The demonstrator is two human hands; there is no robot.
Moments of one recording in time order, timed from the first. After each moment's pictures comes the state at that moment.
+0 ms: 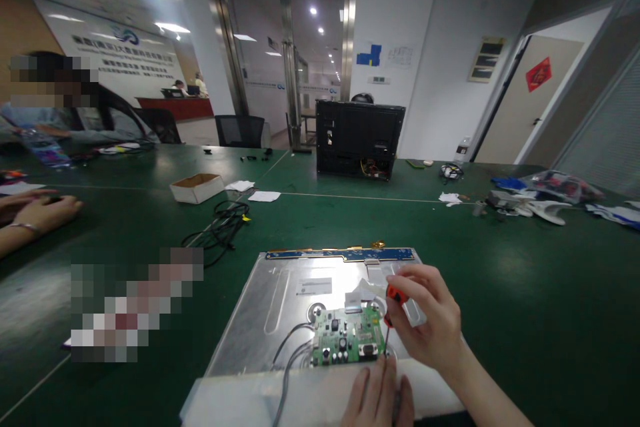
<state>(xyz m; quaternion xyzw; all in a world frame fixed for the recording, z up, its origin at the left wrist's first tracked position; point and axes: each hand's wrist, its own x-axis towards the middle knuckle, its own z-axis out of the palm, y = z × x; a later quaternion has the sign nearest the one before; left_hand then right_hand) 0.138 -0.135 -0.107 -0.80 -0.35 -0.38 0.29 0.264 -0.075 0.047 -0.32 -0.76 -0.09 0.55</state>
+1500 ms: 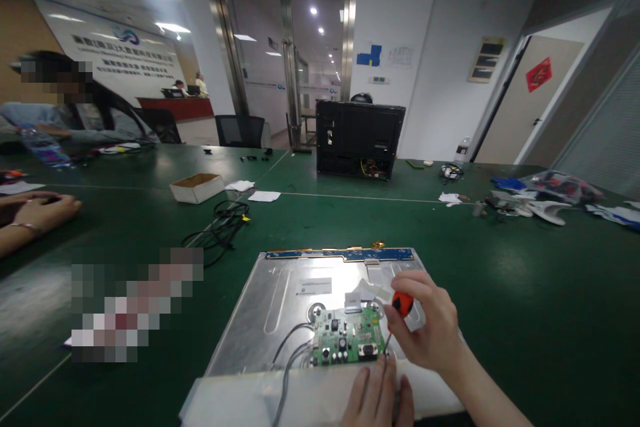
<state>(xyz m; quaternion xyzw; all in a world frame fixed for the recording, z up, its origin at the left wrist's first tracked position) 0.140 -0.131 -0.112 -0.80 -0.34 -0.39 0.29 0.265 -0.074 0.046 -0.31 -0.78 -0.08 0.54</state>
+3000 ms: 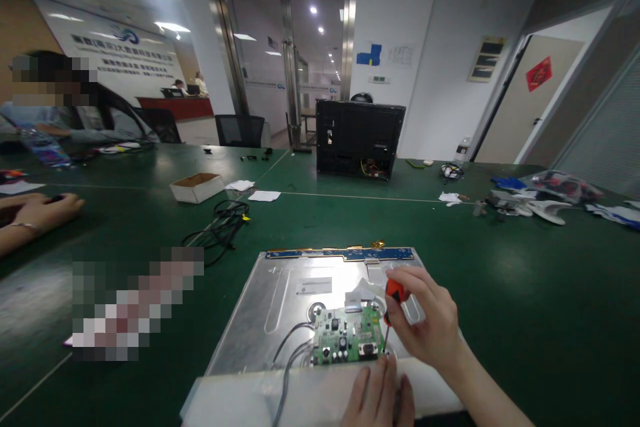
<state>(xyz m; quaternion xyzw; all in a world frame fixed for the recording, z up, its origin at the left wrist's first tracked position) 0.137 -0.135 -0.108 -0.81 -0.35 -0.37 0.28 0.263 -0.075 0.052 -0.33 -0.77 -0.10 0.54</state>
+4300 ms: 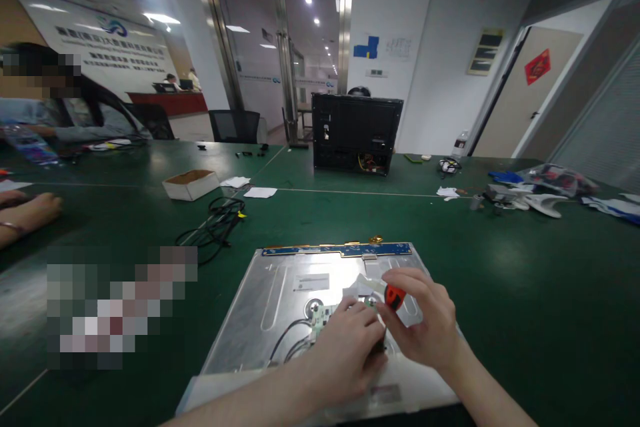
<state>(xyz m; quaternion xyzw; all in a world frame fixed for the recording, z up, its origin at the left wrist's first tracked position) 0.101 -0.068 -0.001 -0.93 -0.28 -0.19 -0.12 0.263 -0.077 0.049 -0.31 -0.78 -0.09 0.54</state>
